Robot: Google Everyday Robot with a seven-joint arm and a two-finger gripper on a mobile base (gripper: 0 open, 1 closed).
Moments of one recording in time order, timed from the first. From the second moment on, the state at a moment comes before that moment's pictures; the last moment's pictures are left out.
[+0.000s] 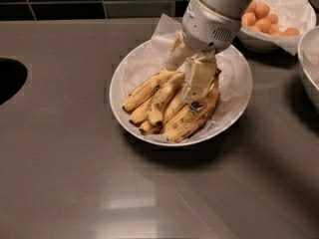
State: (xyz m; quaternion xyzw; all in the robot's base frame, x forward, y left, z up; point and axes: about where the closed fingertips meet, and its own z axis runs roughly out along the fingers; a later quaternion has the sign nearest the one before) arm 0.489 -0.050 0.948 -0.78 0.60 0.11 0.14
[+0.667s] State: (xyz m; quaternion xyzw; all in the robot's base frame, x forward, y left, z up) arm 0.503 -0.034 0.932 -0.79 0.59 0.14 0.12
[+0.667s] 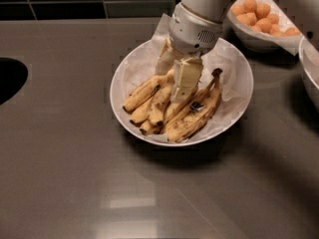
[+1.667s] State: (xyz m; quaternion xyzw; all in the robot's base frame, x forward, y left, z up) arm 0.508 -0.013 0.922 -0.81 0.56 0.14 0.10
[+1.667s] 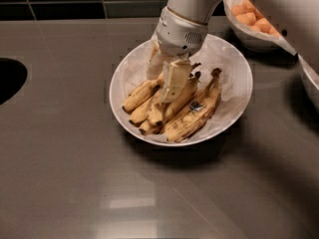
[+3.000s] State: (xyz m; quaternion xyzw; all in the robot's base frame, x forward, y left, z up) arm 0.504 -0.014 0.908 -0.86 0.48 0.13 0.11
